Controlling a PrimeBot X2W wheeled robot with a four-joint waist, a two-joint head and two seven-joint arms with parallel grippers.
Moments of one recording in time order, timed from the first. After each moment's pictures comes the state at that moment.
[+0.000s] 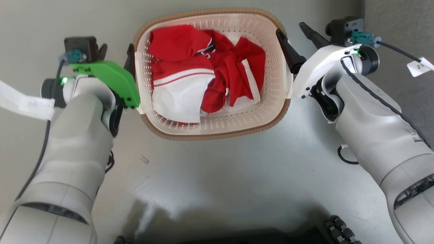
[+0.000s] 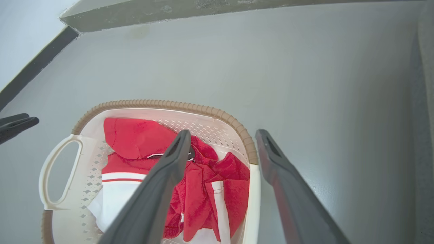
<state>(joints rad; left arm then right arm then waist) -1.04 0.01 -0.54 1.22 -0.62 -0.10 -0.23 -0.97 -0.12 0.73 1.02 0.66 0.12 -0.25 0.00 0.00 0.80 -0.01</state>
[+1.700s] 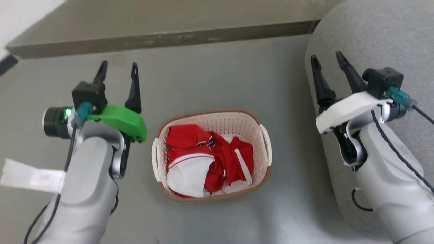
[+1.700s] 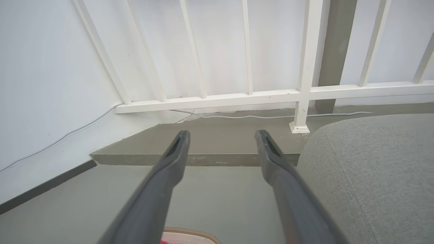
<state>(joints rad) -0.61 0.11 -0.41 0.53 -0.39 0.09 -0.25 -0.52 -0.19 0.37 0.48 0.43 0.00 -0.25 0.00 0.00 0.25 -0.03</state>
